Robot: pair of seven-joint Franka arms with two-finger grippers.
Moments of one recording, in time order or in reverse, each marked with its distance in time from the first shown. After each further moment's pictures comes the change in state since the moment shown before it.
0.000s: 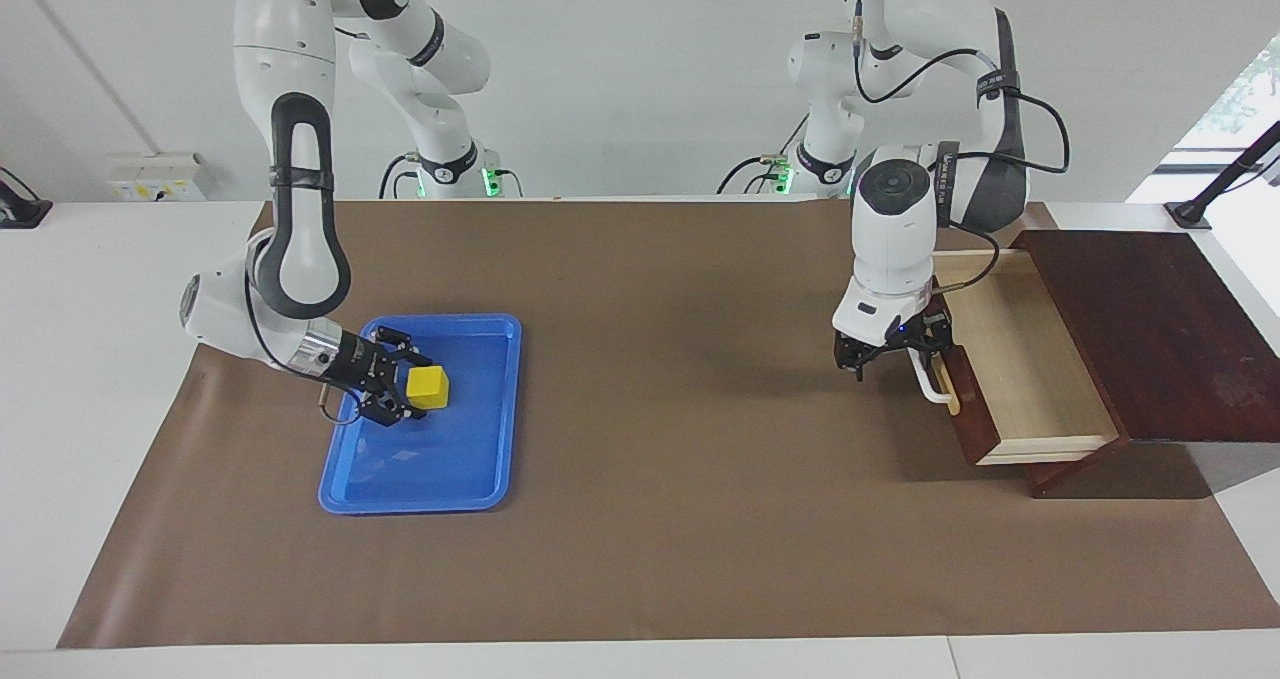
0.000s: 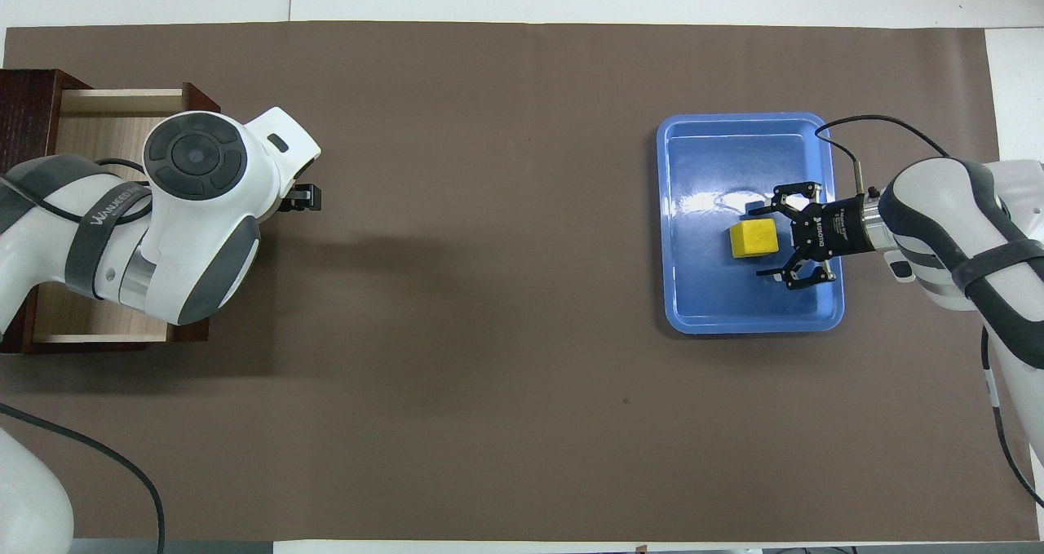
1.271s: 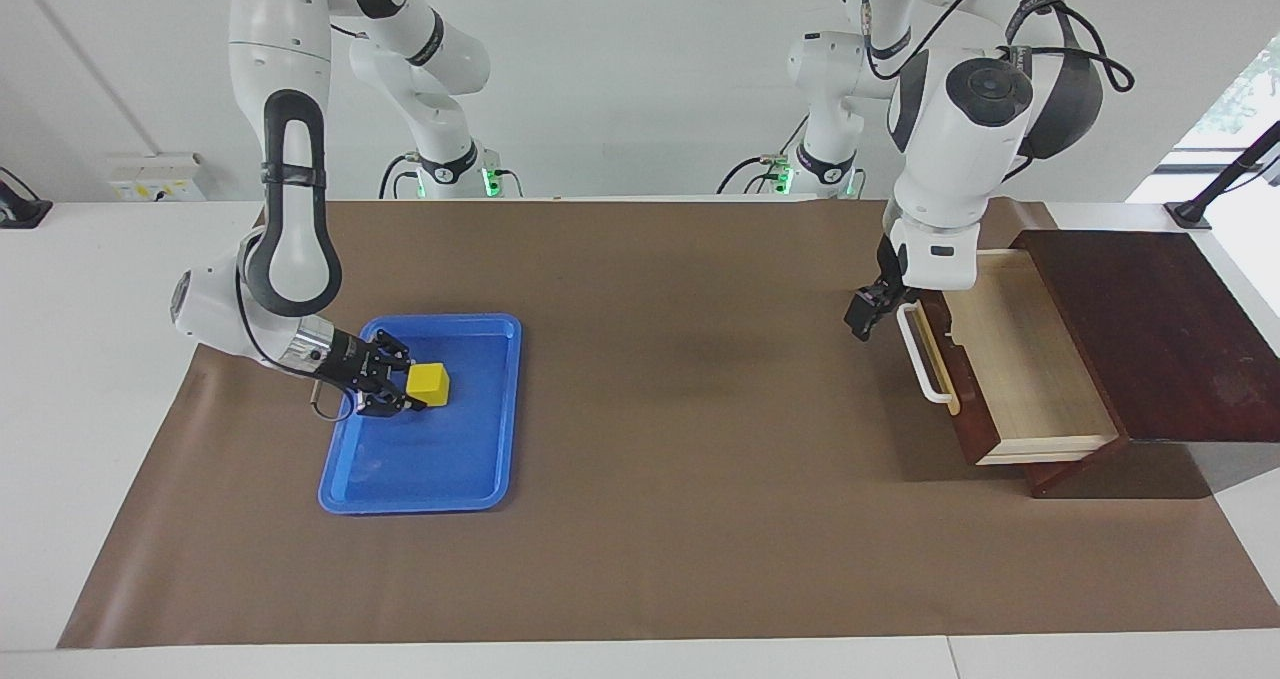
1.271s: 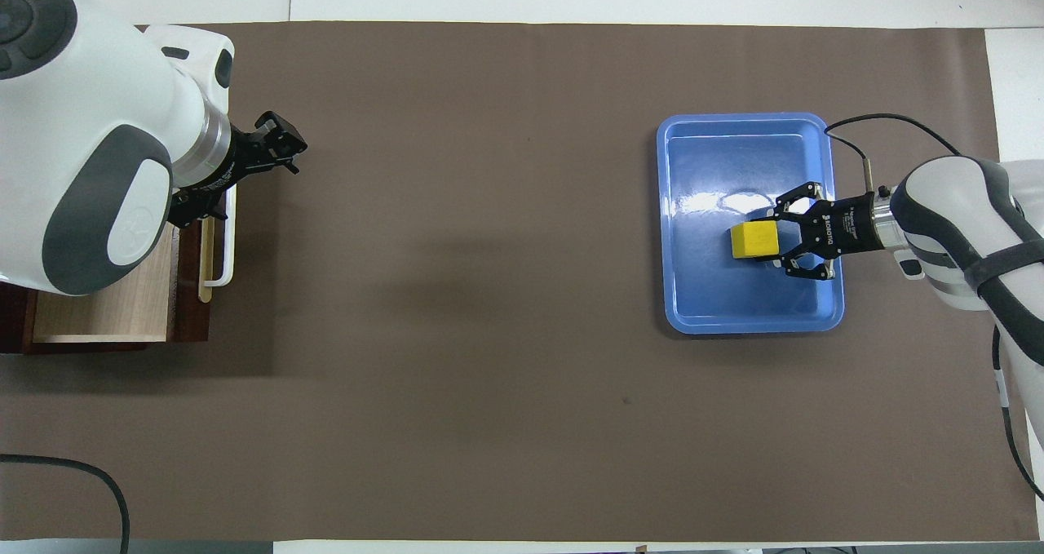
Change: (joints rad) left arm -0.010 -0.032 0.015 0.301 -0.326 -0.368 -0.467; right arm -0.014 -0.005 -0.001 0.023 0.002 -0.009 -0.062
